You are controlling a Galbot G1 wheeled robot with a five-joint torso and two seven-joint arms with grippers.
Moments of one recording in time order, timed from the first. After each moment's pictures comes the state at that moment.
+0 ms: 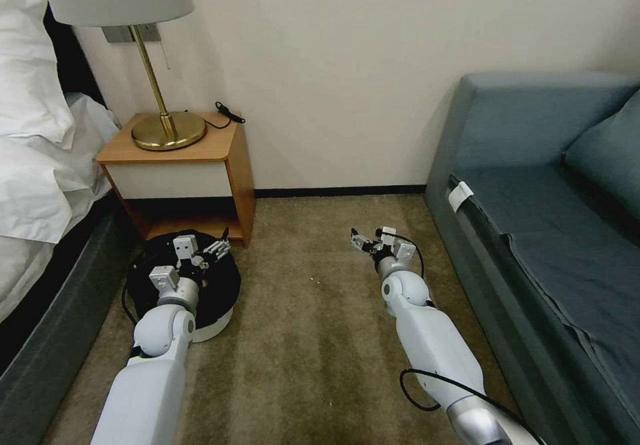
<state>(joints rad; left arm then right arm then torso) 1.06 -1.35 -0.60 -1.57 -0.35 0.09 0.09 -0.71 1.47 0.28 1.08 0.52 -0.14 0.06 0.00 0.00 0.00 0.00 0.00</state>
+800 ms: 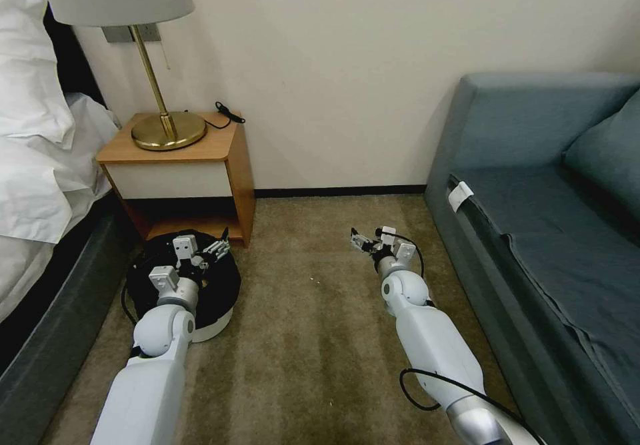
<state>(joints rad) 1.06 -1.35 -0.60 -1.57 -0.35 0.09 0.09 -0.70 1.47 0.28 1.08 0.52 -0.14 0.06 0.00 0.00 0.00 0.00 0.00</state>
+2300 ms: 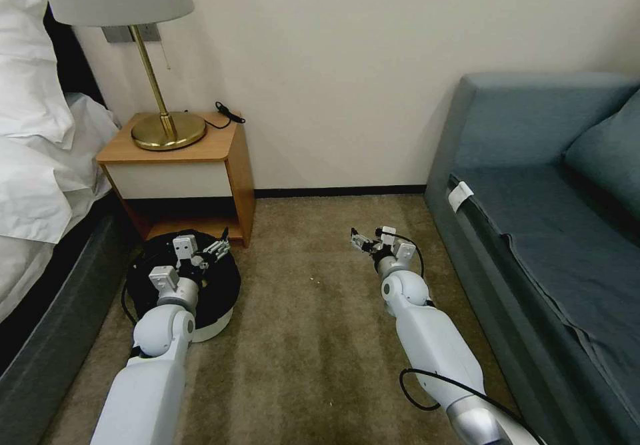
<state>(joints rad) 1.06 -1.35 -0.60 -1.57 -0.35 0.09 0.09 -0.70 1.47 0.28 1.08 0.52 -0.14 0.06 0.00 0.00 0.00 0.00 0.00</state>
